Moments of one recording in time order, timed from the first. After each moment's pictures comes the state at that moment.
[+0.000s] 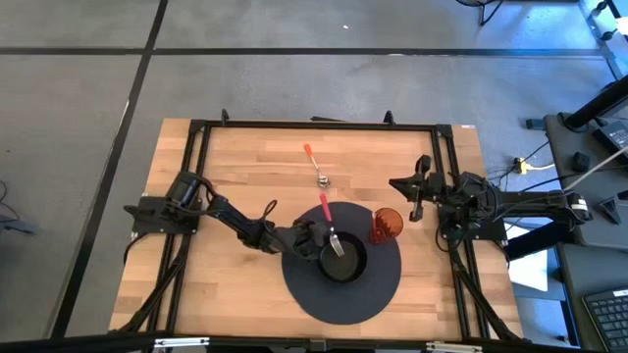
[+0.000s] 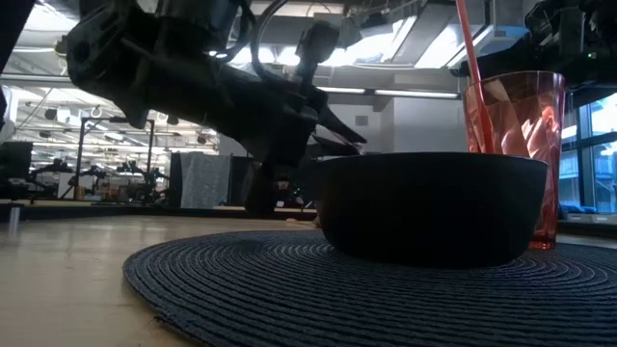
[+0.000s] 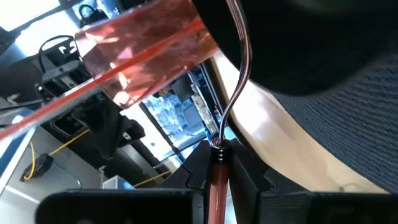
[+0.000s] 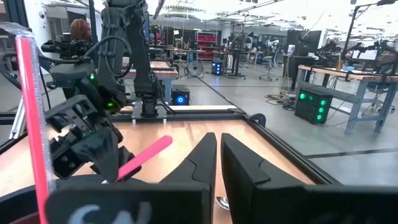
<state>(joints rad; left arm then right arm) -0.30 2.03 0.85 0.99 -0.72 1.88 -0.07 0.35 0.11 0.31 0.16 -0.07</state>
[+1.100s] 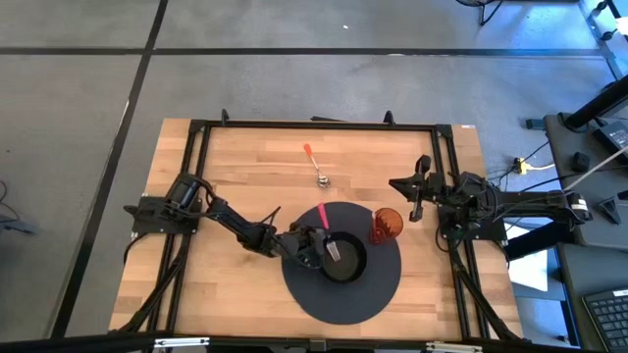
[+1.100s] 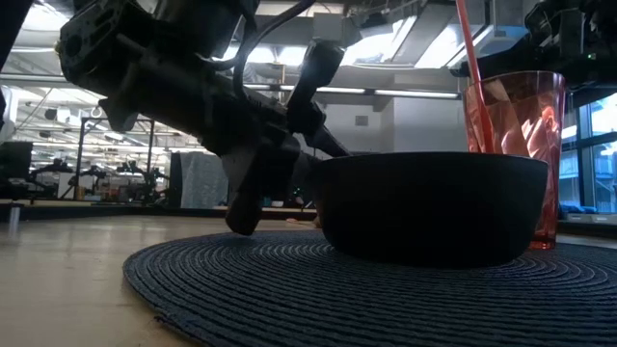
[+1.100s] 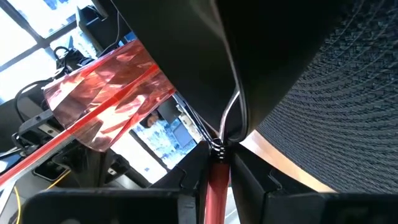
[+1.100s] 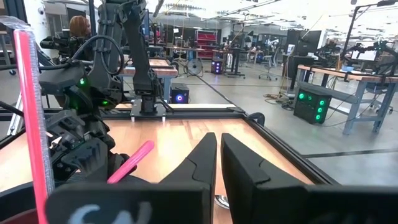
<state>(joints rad) -0.33 2.03 0.86 0.83 -0.70 1.89 -0.07 0.35 0.11 0.31 0.16 -0.08</state>
